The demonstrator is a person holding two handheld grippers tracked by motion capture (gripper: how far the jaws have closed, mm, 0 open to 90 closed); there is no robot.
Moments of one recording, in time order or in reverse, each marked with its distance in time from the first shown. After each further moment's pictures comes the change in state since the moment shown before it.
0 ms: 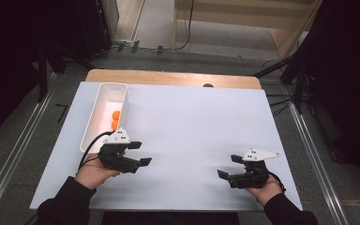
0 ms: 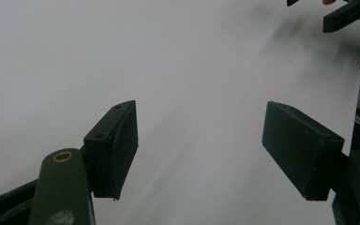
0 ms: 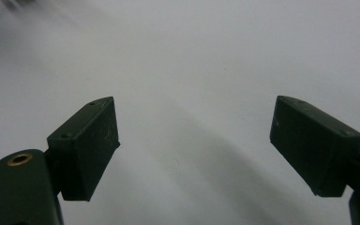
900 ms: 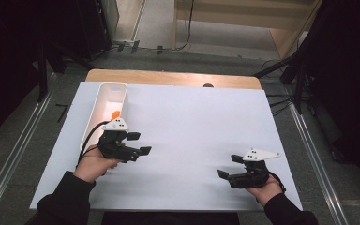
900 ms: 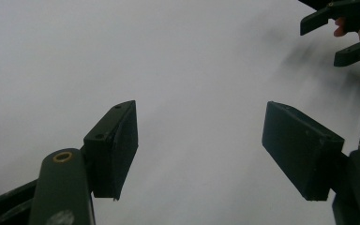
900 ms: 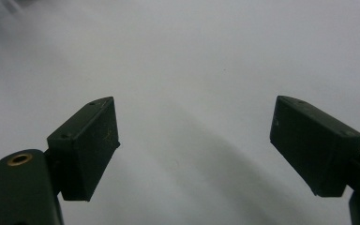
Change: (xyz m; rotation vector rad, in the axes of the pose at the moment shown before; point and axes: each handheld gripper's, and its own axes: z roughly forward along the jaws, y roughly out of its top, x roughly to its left) left arm 0.015 0.022 -0.005 -0.011 0.016 -0.075; right arm 0.000 0.000 -0.001 0.000 0.002 0.006
